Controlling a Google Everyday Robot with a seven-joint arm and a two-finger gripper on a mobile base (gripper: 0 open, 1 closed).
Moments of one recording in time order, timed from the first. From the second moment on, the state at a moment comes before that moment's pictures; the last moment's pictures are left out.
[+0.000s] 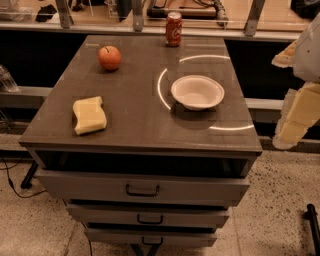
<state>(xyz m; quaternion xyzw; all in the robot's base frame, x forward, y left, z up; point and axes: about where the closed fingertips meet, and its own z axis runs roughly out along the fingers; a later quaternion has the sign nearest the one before) 0.438 -0.217 0.976 -0.60 0.78 -0.03 0.16</state>
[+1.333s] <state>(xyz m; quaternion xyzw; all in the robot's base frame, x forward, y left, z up) 0.616 -0.083 1.044 -0.66 0.67 0.02 0.33</state>
